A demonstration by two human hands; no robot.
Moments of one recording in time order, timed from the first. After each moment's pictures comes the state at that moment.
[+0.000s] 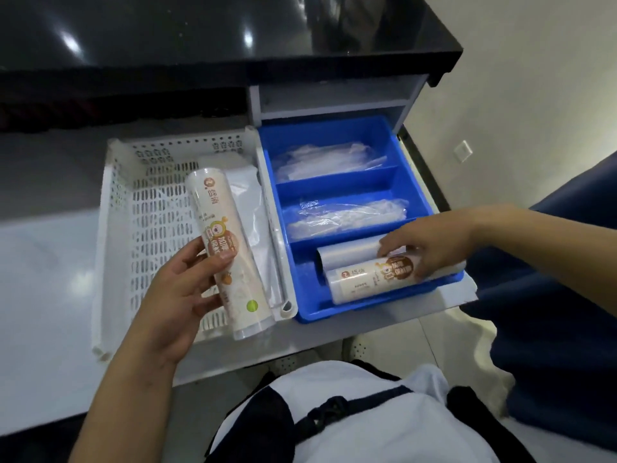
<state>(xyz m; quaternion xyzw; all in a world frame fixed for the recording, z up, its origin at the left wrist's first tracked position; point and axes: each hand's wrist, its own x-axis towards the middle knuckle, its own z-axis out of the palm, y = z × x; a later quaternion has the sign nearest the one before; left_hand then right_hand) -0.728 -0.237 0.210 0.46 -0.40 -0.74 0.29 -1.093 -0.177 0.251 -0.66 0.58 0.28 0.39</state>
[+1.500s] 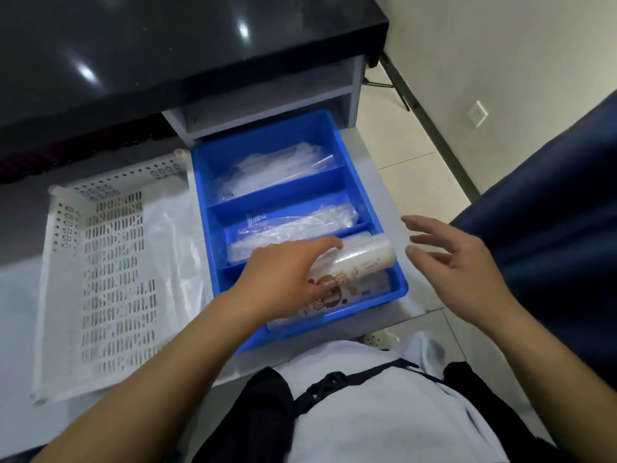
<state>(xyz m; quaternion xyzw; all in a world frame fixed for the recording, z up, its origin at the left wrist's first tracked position) -0.958 -0.204 0.229 0.32 -0.92 -0.20 -0.09 -1.164 -0.053 0.210 -0.37 0.77 -0.41 0.32</state>
